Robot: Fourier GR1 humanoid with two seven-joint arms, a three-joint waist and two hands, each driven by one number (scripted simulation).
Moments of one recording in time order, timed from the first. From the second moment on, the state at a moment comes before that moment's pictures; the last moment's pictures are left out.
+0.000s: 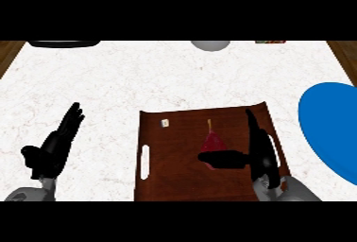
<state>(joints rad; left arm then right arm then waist) -0.05 0.40 -0.14 -1.31 0.24 0.11 -0.18 -0.32 -0.38 0.67 -1.71 0.22 -0.73 1.20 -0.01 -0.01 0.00</state>
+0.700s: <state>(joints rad) -0.06 0.37 -0.13 -1.31 0.21 0.09 -0.18 -0.34 -0.30 0.65 -1.58 0.17 -0.65 1.21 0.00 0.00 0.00</state>
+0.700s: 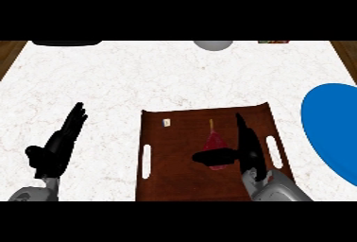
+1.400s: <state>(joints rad) -0.07 0.34 -0.10 -1.32 0.18 0.07 -0.15 -0.35 -0.21 0.62 -1.44 0.15 -0.59 1.10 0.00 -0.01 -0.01</state>
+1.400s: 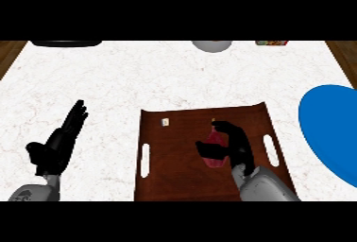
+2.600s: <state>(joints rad) -0.01 0.35 -0.01 -1.29 0.18 0.08 -0.17 -0.14 -0.92 0.51 -1.42 0.27 -0.40 0.40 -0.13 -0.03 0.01</state>
